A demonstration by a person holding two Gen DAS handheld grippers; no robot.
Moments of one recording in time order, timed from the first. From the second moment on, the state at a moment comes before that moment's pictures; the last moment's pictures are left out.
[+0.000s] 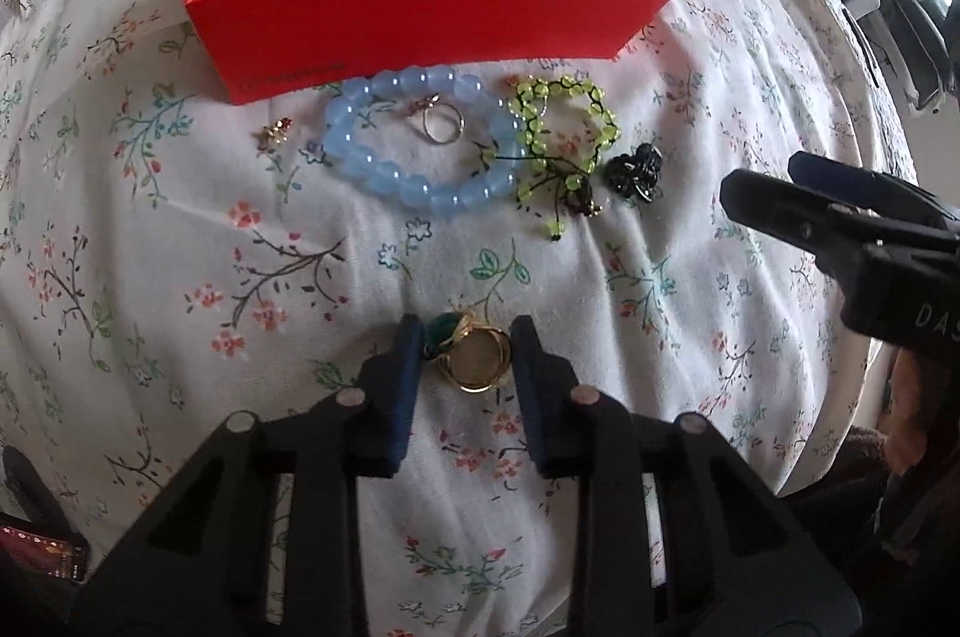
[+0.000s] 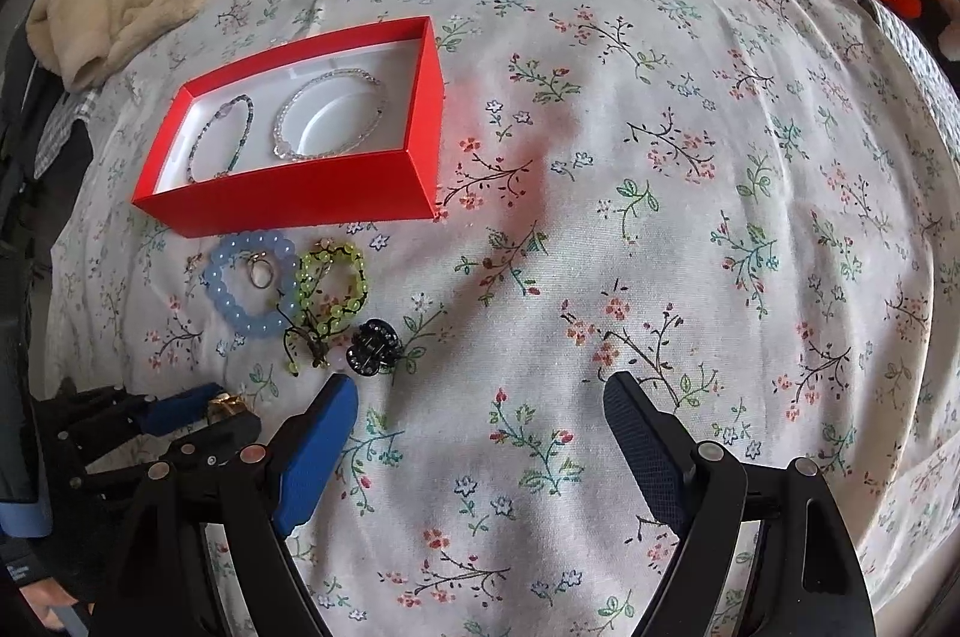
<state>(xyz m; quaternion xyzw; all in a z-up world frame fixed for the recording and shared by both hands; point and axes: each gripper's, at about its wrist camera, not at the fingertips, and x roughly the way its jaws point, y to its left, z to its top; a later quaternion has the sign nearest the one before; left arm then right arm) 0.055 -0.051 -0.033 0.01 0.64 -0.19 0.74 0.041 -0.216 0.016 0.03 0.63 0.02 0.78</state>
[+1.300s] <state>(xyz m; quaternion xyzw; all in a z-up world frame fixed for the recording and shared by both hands) 0.067 -0.008 -0.015 -0.03 0.63 -0.17 0.76 0.079 -0.168 -0.023 0.05 0.66 0.05 0.75</state>
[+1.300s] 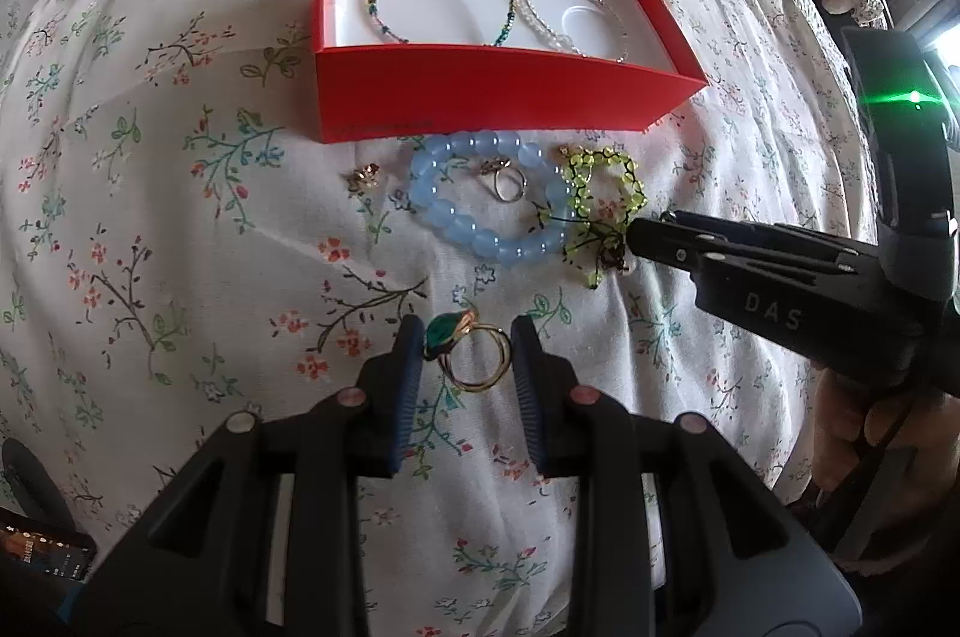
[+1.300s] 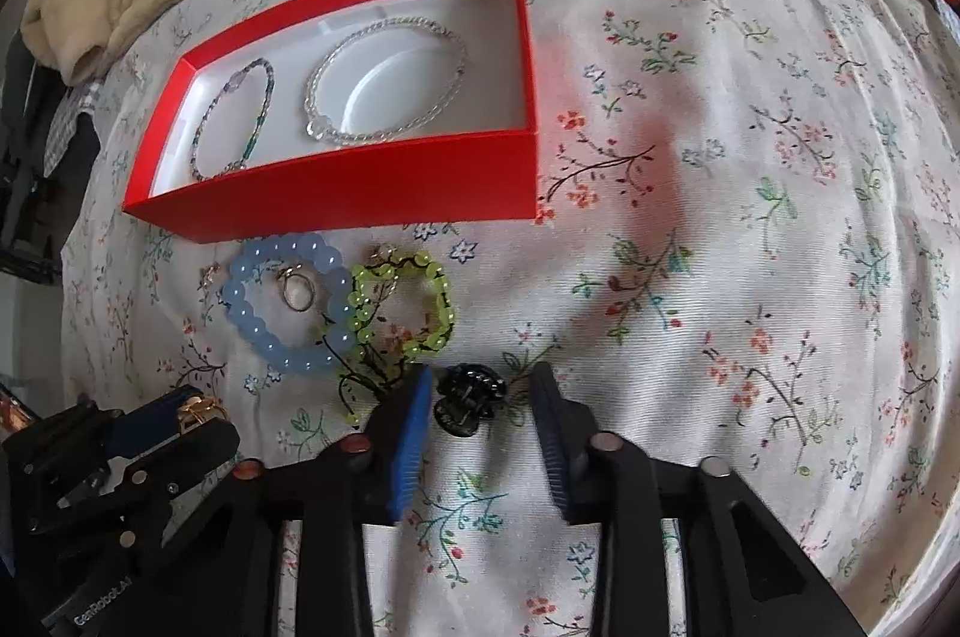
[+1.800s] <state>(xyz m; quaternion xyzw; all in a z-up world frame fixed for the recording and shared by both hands) 0.067 0.006 -0.005 -0.05 0.61 -0.16 0.77 0.067 -0.174 -0.011 0.05 0.64 0.05 0.76</state>
